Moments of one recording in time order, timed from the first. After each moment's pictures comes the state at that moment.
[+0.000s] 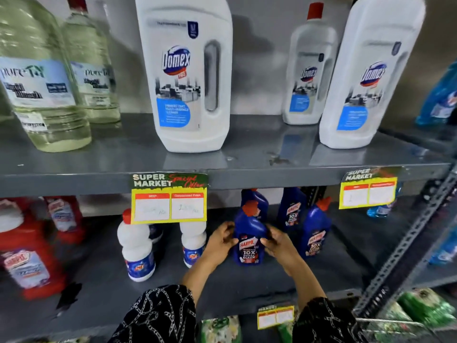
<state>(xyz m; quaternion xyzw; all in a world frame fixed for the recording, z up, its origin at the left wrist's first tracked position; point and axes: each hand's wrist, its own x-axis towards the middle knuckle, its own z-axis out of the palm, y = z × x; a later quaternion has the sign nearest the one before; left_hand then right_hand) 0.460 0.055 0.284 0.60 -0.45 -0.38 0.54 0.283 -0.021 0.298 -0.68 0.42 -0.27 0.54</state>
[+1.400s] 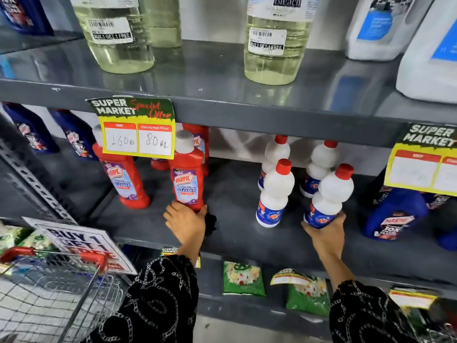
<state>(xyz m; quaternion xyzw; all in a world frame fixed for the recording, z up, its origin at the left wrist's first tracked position) 0.728 0.307 0.221 0.94 -0.05 0.03 0.34 0.475 0.113 0.216 -0.65 0.56 -0.36 0.35</state>
